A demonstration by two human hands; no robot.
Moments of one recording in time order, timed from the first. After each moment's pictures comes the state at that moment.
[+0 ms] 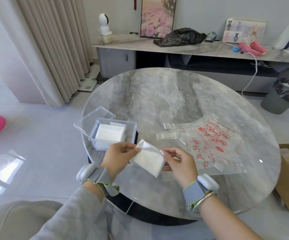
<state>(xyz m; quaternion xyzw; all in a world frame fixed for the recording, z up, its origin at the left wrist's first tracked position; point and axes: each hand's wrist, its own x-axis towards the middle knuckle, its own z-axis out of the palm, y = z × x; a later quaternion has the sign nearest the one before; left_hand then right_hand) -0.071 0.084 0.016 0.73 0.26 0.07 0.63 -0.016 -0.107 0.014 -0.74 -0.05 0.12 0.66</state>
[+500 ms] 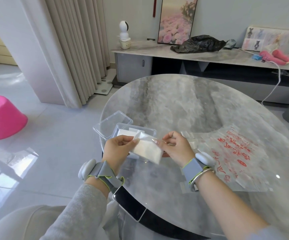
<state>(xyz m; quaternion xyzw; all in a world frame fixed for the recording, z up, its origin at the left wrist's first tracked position) -0.074 0.132 0.038 0.65 0.31 0.17 0.67 0.025 -0.026 0.038 -0.74 -0.12 0.19 0.63</state>
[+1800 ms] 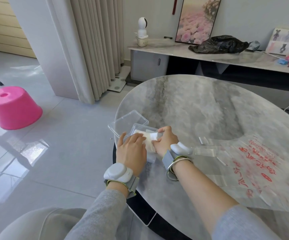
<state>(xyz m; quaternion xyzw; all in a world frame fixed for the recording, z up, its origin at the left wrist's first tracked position) -0.059 0.159 -0.022 0.93 0.19 0.29 0.11 0.035 0.069 0.020 -0.92 -0.15 0.15 0.33</state>
